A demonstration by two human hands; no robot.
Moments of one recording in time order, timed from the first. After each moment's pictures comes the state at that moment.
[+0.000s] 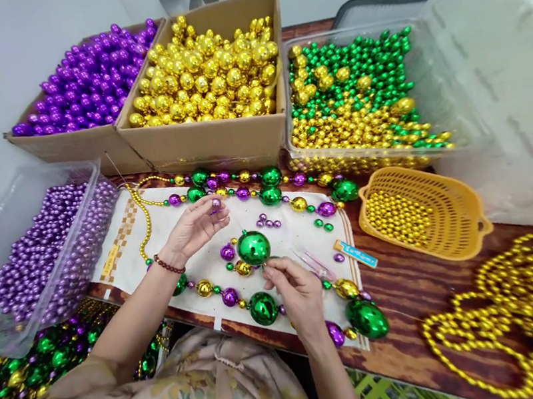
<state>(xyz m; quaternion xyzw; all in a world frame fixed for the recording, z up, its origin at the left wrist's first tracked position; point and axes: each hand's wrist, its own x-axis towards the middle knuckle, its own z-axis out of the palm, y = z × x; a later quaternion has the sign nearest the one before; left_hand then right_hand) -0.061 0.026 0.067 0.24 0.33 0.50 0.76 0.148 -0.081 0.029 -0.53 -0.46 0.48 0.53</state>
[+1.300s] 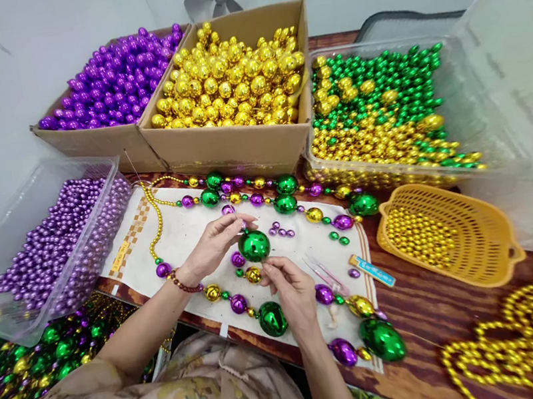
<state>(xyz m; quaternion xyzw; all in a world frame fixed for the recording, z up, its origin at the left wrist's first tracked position) -0.042 0.003 0.069 0.39 0.37 0.49 0.68 0.121 -0.064 0.024 -0.53 -0.40 0.55 0.51</state>
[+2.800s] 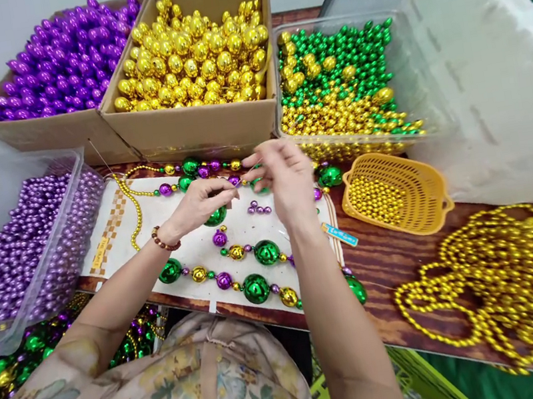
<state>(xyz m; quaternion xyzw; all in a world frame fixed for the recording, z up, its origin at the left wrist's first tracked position) -0.041 0.044 0.106 0.75 0.40 0.34 0.42 0.132 0.045 0.102 -0.41 -0.44 0.49 0.63</state>
